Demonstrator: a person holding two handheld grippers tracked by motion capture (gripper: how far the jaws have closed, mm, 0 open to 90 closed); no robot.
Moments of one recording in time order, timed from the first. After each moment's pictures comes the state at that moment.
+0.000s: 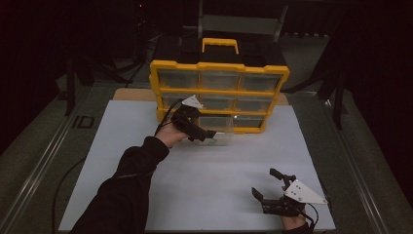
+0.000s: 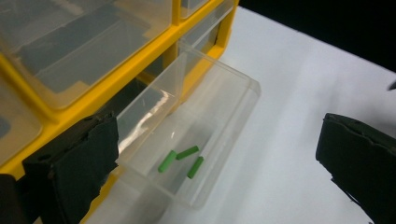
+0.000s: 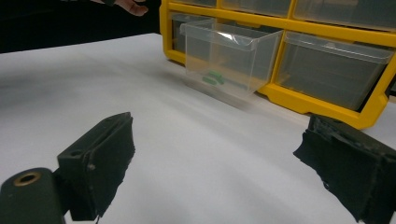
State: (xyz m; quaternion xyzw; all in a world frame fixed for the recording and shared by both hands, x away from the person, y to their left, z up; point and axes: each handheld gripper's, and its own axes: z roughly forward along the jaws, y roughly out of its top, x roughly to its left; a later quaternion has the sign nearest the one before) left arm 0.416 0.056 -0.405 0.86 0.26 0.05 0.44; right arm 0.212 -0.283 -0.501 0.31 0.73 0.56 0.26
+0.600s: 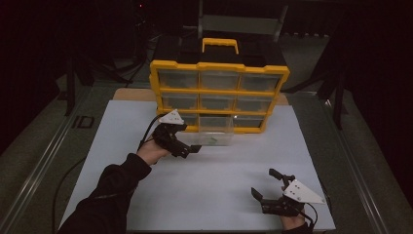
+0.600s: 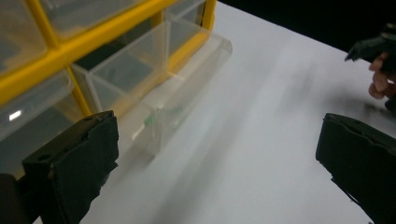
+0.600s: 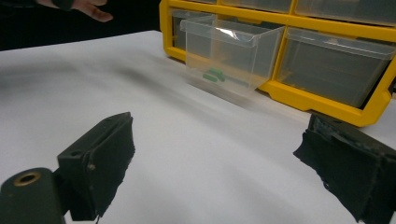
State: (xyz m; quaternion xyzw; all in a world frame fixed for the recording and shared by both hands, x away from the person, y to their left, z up) left arm 0.365 0.103 -0.419 0.85 0.25 0.06 0.46; right arm 0.213 -0.281 -0.502 0.31 0.73 0.55 0.26
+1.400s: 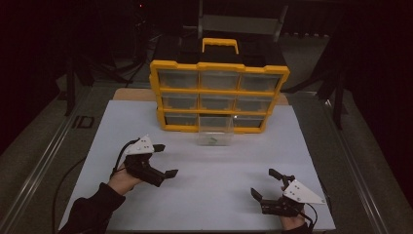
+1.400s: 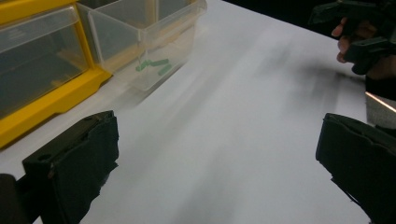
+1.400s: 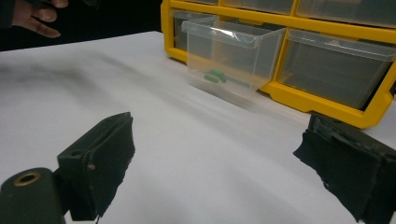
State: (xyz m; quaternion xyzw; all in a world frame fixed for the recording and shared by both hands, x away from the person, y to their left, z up) left arm 0.295 0.165 -0.441 0.83 0.25 0.07 0.49; right arm 0.213 -0.281 -0.502 0.31 0.73 0.55 0.26
